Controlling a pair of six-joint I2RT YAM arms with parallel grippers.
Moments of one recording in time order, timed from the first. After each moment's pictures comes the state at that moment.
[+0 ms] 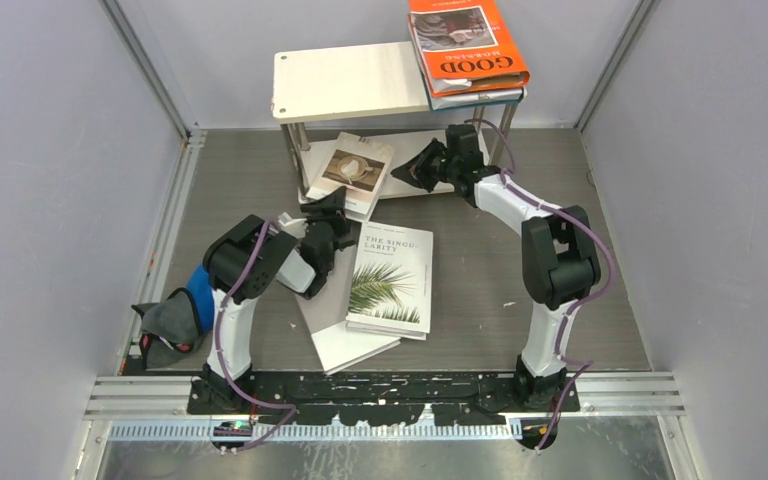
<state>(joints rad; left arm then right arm) -0.56 2.10 0.73 1.29 -0.56 -1.73 0.32 1.89 1.38 0.01 -0.40 1.10</state>
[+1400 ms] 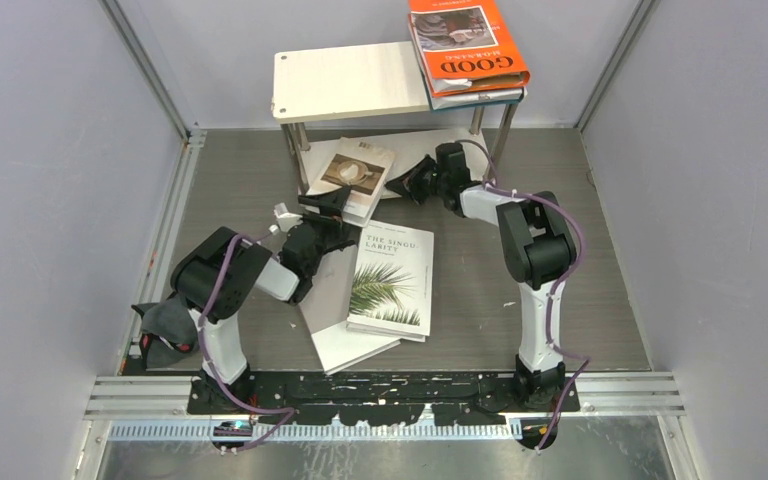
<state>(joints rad) -0.53 1.89 0.59 1.28 -0.29 -1.59 0.32 2.11 1.36 0.23 -0.44 1.20</state>
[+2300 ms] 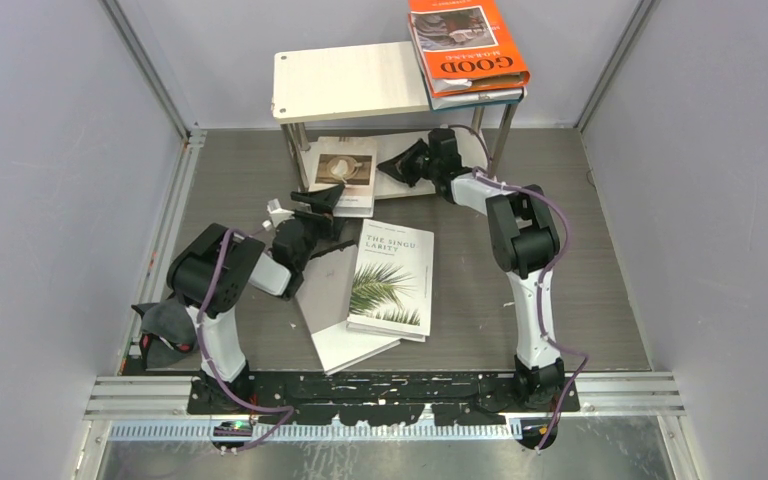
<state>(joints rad) -0.43 1.90 0.58 1.26 -0.15 -1.60 0.33 2.25 1.58 0.24 -0.43 1.23</state>
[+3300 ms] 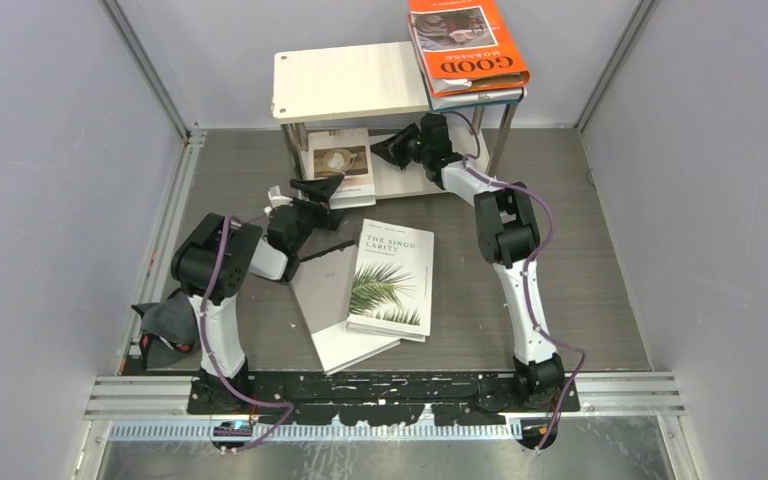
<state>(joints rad) -0.33 1.98 0.70 1.24 0.07 -1.63 0.34 2.48 1.94 0.20 -0.46 1.29</state>
